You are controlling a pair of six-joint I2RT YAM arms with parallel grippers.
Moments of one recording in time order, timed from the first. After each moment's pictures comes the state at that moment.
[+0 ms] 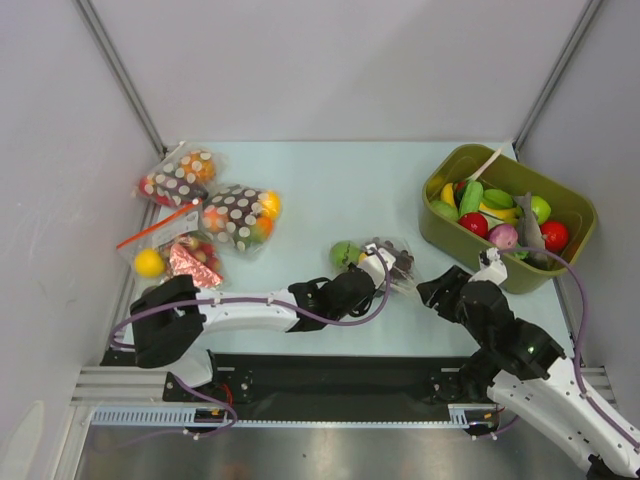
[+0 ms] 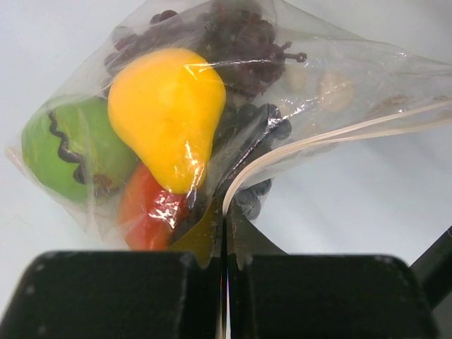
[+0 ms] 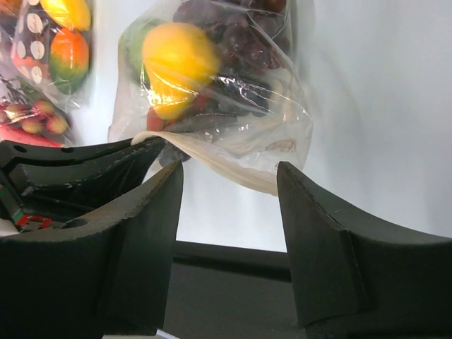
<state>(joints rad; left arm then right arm) -1.21 1.59 0.93 0.06 -0.42 -0.21 0.73 0.38 0.55 -0.72 0.38 1.00</state>
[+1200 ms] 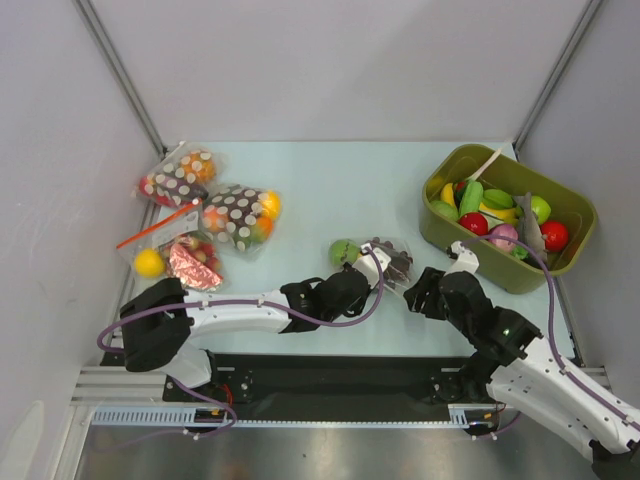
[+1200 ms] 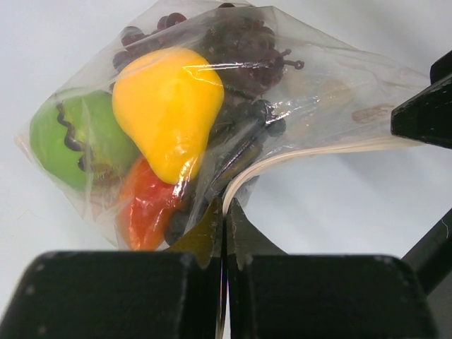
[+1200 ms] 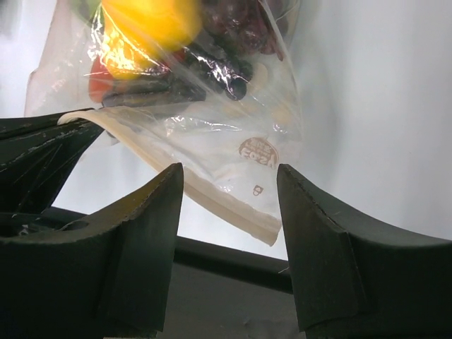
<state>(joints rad) -1.21 1.53 0.90 0.05 -0.41 -0.20 0.75 0.57 0.52 -0.61 0.30 0.78</state>
